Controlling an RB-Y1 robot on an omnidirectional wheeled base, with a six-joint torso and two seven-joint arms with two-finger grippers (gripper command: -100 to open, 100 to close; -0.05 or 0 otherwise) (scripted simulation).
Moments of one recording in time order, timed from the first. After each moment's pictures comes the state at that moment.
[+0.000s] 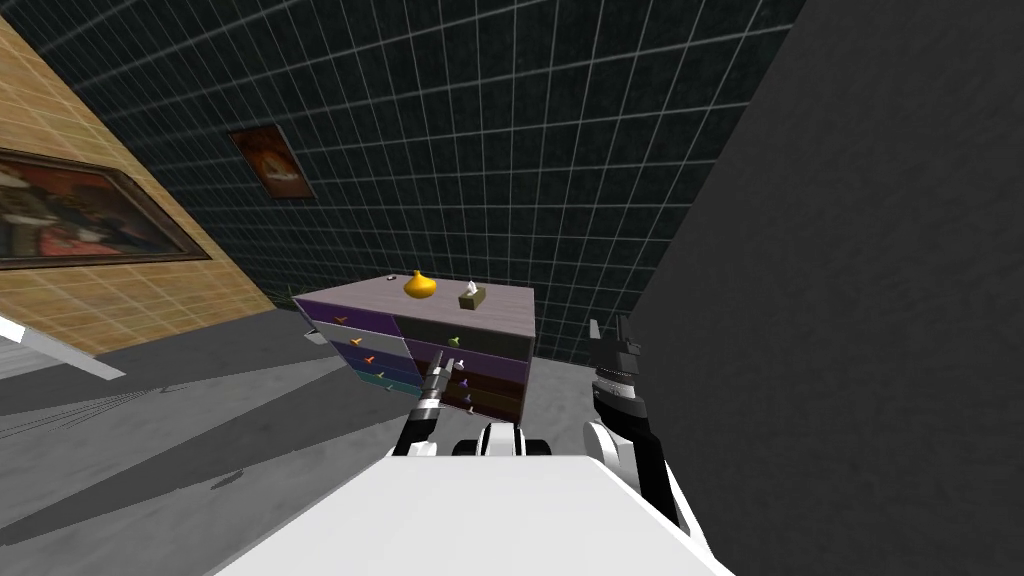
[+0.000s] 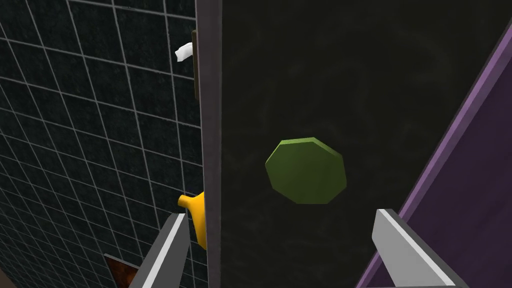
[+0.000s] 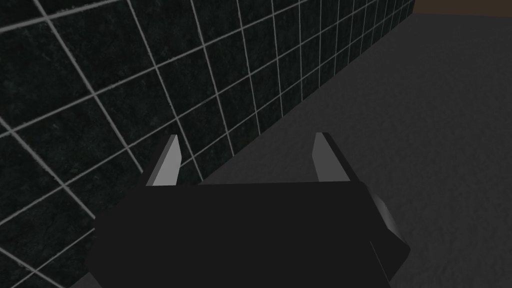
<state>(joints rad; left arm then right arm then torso) 0.28 0.11 -0.09 -1.36 0.15 -0.79 0.13 0.52 0.02 0.00 -2.30 -0.10 -0.54 -0.09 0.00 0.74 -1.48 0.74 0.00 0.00</state>
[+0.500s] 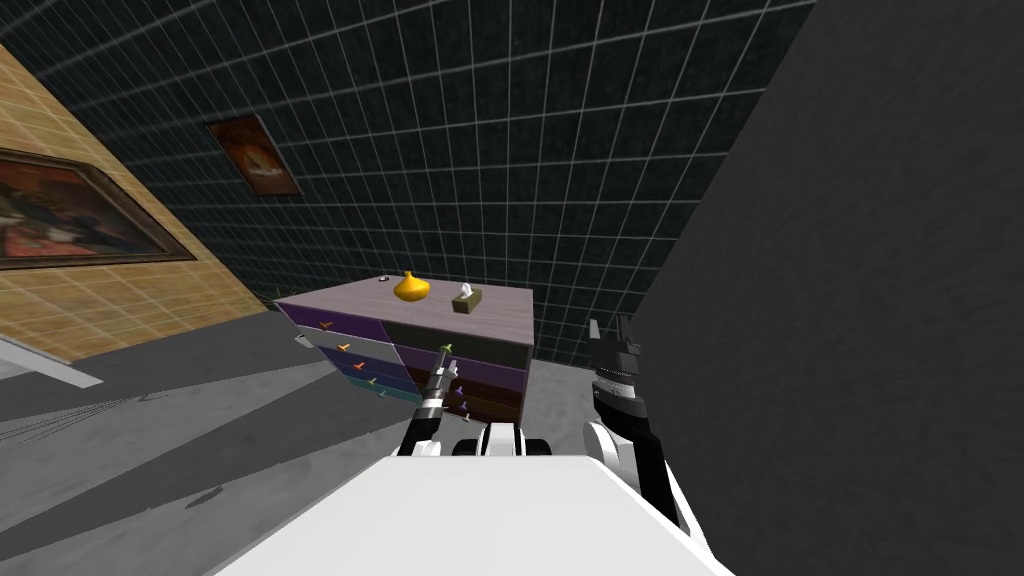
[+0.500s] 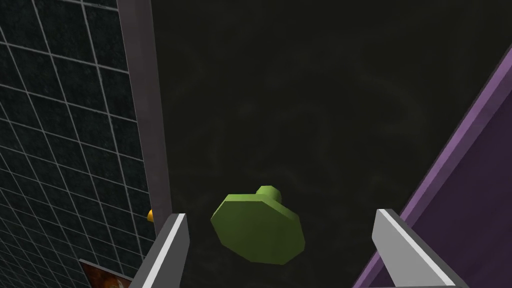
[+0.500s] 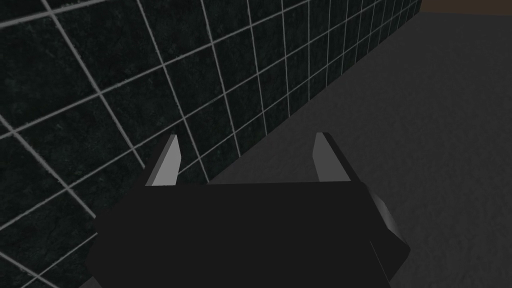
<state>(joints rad) 0.25 0.09 -0.09 -1.31 0.15 -0.77 0.13 0.52 0.02 0.00 -2.30 -0.10 -0.54 -0.09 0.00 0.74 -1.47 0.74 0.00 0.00</state>
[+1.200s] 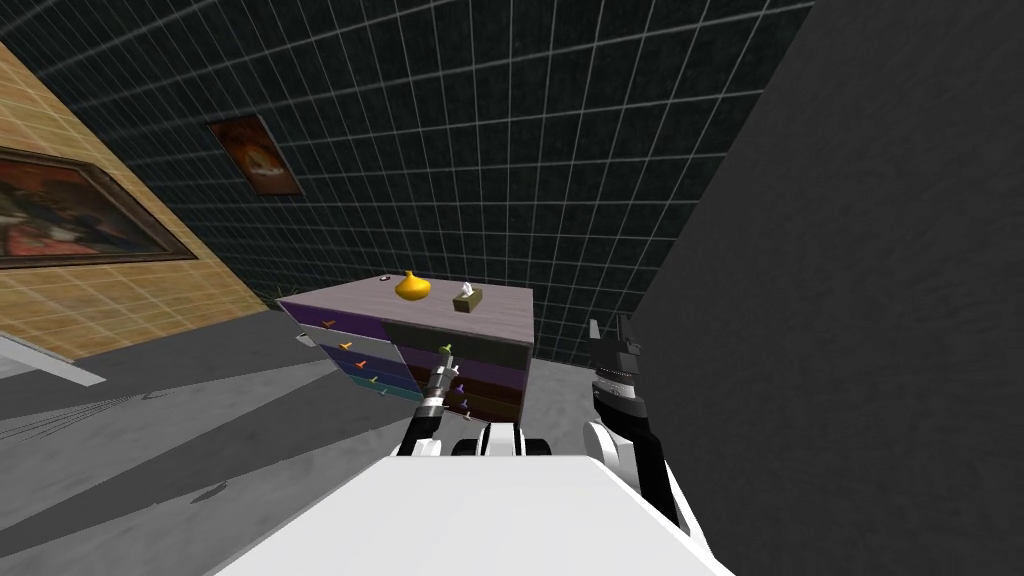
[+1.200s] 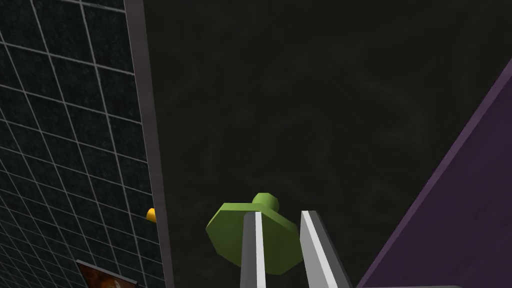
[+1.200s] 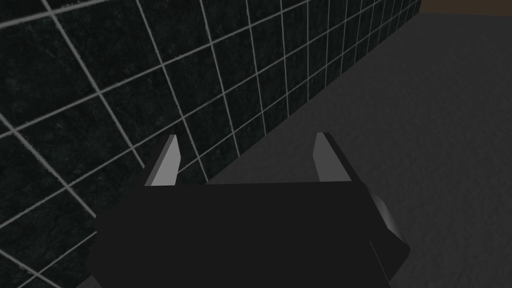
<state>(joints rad) 0.25 0.09 -0.10 -1.33 0.15 -0.76 0.14 0.52 0.02 0.00 -2.30 -0.10 -0.54 -0.09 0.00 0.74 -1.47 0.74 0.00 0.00</state>
